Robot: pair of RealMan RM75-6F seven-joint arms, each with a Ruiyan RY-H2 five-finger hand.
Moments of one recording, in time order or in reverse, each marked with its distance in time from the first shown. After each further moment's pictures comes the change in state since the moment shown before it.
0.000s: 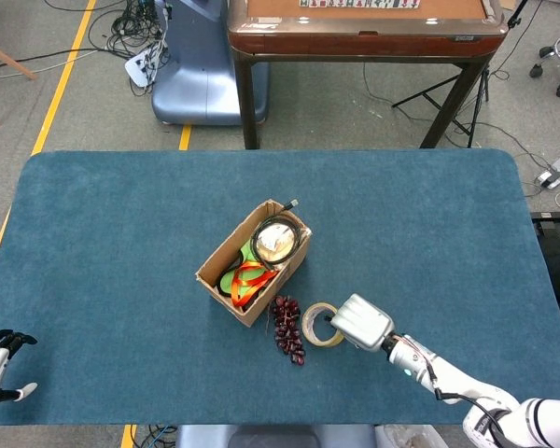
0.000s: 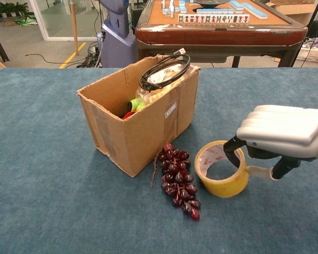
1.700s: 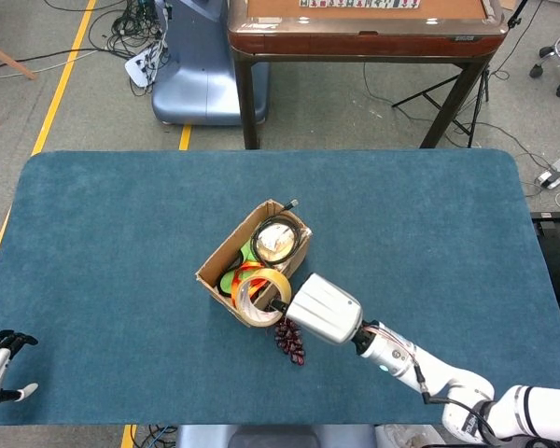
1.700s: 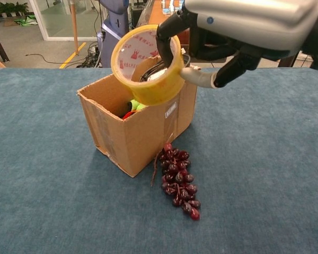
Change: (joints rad) left arm -0.002 -0.004 0.001 0.007 -0.002 -0.008 -0.002; right arm 0.055 0.015 0.223 -0.153 -0.179 0.183 0.004
